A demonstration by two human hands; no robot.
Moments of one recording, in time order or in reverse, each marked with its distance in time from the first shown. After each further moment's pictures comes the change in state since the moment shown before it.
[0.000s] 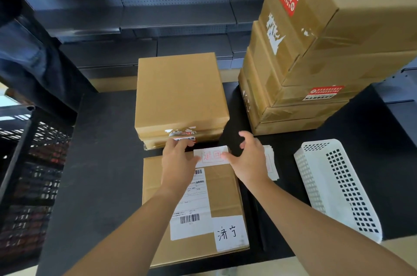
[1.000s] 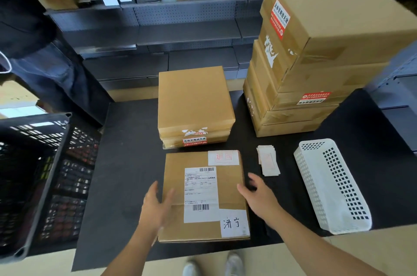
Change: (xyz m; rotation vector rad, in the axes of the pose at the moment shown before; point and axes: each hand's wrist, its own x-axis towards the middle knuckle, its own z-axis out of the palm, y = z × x) left_hand -0.113 -0.088 -0.069 -0.251 -0.094 -0.484; right_hand -0.108 0.019 -0.029 0.325 -0.399 0.360
